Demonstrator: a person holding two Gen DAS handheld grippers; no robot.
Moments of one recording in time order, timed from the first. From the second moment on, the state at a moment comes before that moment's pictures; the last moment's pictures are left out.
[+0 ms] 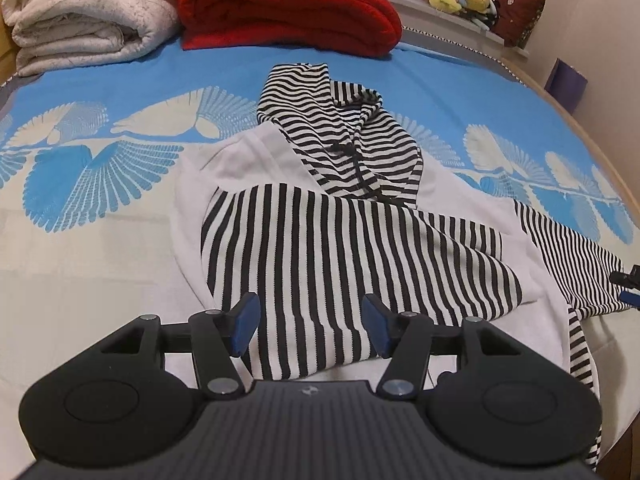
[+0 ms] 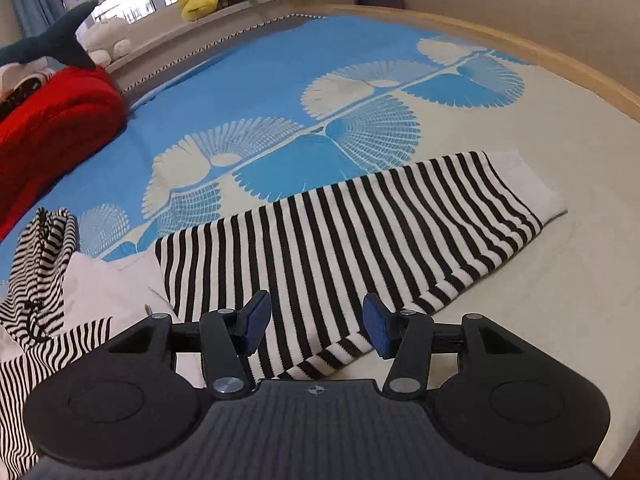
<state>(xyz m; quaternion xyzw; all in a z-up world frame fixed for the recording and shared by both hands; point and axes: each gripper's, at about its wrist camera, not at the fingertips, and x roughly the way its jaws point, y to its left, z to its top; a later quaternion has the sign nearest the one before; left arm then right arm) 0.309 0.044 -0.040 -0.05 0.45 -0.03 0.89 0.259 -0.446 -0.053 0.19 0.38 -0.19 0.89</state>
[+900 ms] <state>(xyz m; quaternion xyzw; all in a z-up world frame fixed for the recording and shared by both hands) 0.316 0.048 -0.053 -0.05 0.46 -0.03 0.88 0.230 -0.600 -0.113 0.36 0.27 -0.34 0.83</state>
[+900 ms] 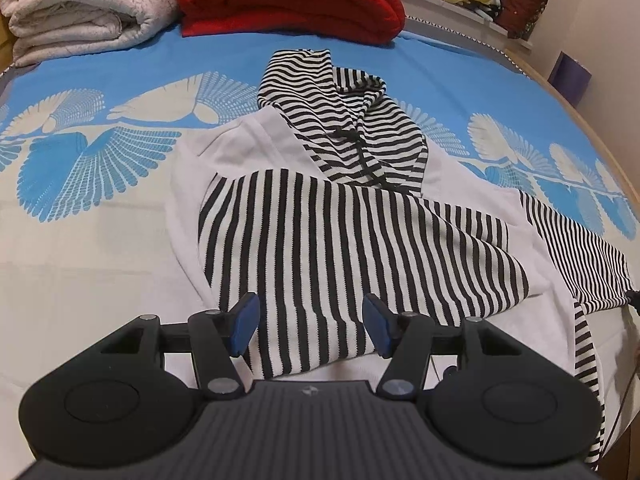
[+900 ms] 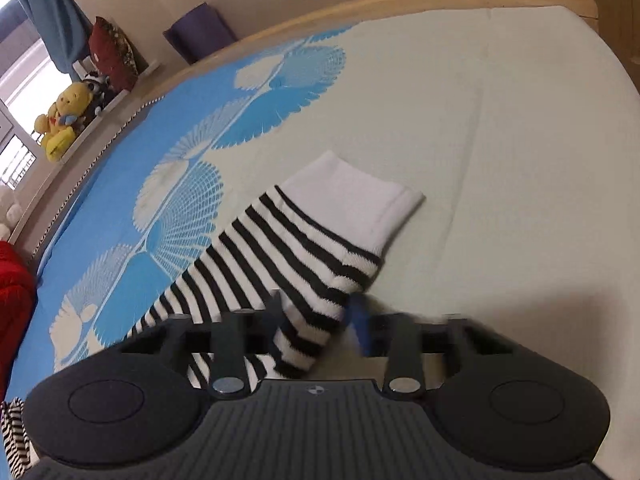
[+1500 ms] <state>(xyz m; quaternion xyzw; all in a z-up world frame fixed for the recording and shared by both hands) 0.322 0.150 -0.028 -0.17 0.44 0.05 0.88 0.286 -0.198 -0.002 0.02 0.22 0.16 0.96</state>
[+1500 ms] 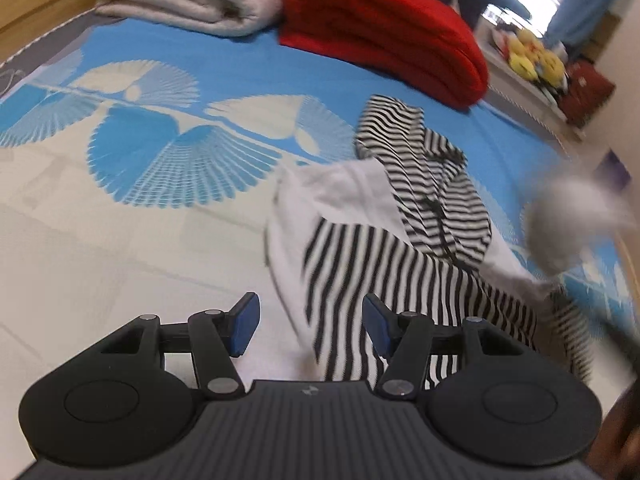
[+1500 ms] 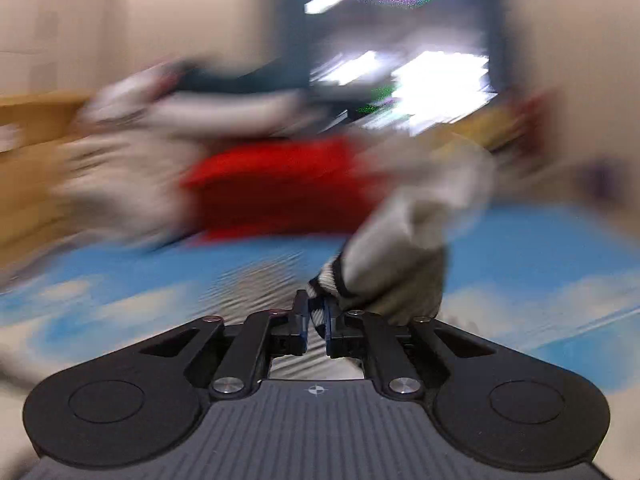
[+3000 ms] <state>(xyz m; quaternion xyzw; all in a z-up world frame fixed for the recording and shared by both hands) 0.336 0.140 -0.064 -0.33 0.41 0.11 0.84 0.332 -0.252 -0.069 0.24 0.48 -0.05 0.84</state>
